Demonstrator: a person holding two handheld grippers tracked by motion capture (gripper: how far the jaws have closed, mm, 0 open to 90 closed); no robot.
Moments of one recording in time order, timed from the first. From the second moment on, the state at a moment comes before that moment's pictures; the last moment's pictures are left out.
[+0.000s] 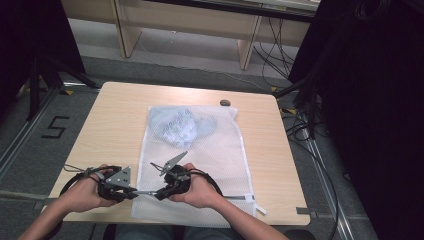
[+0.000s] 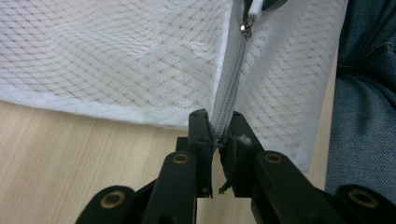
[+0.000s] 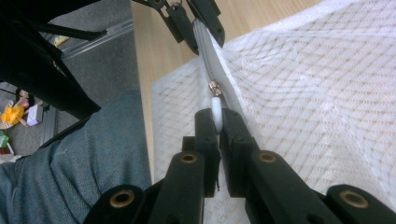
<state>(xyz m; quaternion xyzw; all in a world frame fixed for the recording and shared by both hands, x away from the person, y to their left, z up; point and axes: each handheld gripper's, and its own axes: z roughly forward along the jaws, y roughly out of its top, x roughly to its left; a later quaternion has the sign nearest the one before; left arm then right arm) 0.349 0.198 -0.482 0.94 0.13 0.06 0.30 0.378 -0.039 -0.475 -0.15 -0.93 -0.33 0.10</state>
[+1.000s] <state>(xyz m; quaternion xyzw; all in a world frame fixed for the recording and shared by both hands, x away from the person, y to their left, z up) 0.349 0.198 -0.483 0.94 0.13 0.05 0.30 0.376 -0.053 -0.474 -0.18 -0.92 -0.33 0.10</state>
